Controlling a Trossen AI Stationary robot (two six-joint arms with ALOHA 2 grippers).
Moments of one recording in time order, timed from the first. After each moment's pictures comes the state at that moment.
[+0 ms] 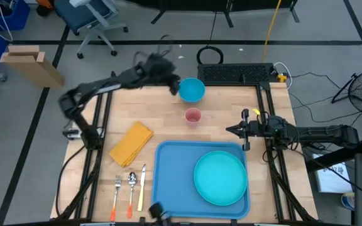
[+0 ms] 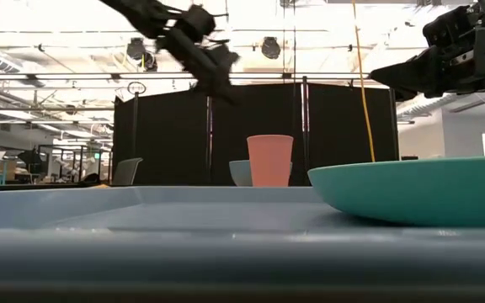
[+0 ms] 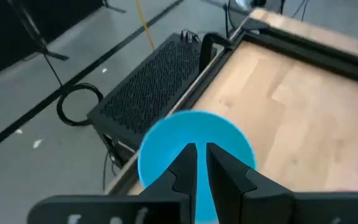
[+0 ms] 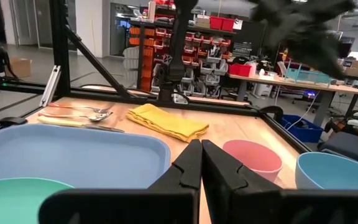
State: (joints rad) left arm 0.58 1.74 1.44 -0.28 0.06 -0.01; right arm -0.13 0.41 0.02 0.42 -0.11 -0.11
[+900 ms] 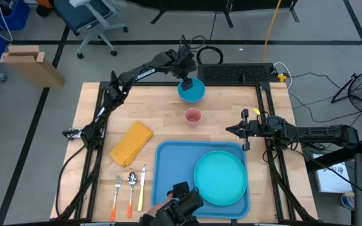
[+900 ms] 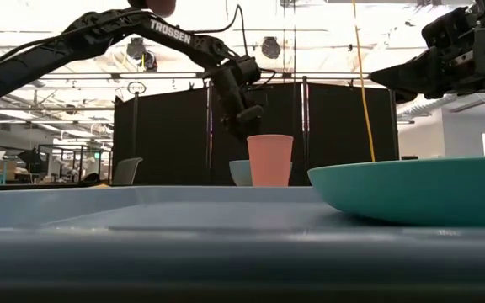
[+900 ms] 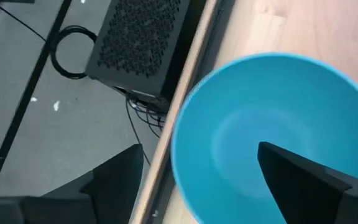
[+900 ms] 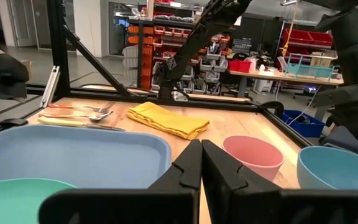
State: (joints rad) left arm 0.62 2.36 2.29 -0.91 0.04 0.33; right arm -0.14 0.41 0.02 0.41 -0.10 -0.10
